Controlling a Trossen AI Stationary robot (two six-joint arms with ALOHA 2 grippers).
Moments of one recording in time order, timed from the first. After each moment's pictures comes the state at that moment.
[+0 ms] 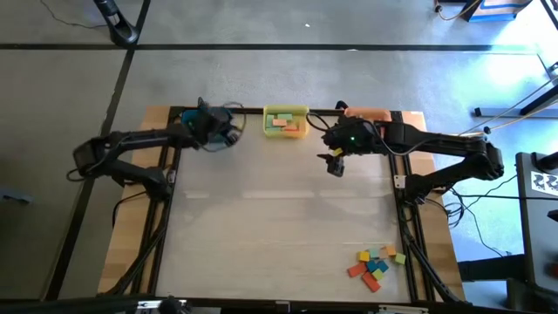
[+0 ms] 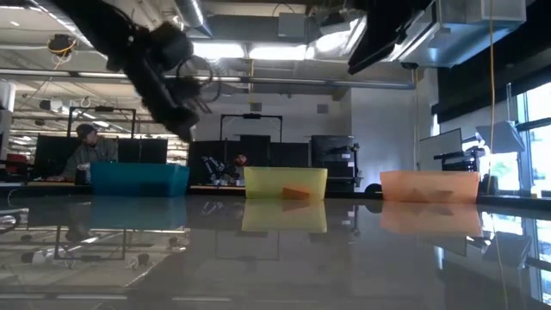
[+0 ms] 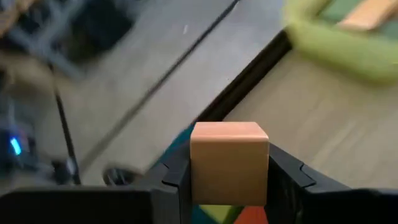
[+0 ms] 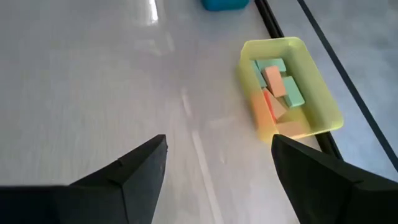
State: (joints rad) left arm 0.59 1.26 0.67 -0.12 -0.56 0.17; right arm -0.17 1.26 1.19 -0.70 0.14 -0.08
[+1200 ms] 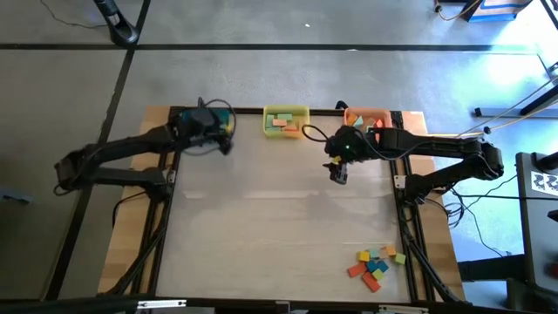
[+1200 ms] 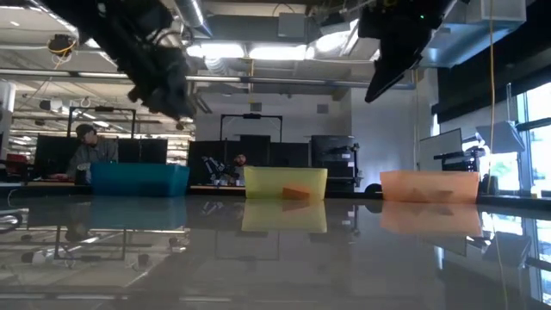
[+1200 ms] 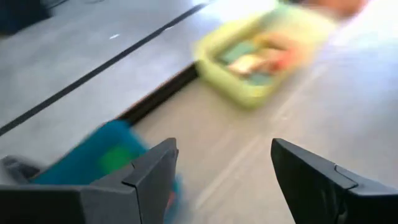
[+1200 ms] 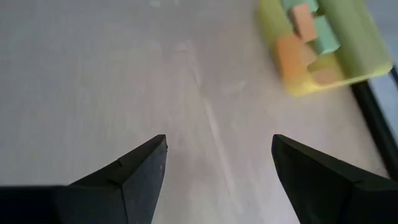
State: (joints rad) left arm 0.51 1.01 0.68 -0.32 -0.30 -0.12; right arm -0.17 1.26 1.09 -0.75 0.11 0.00
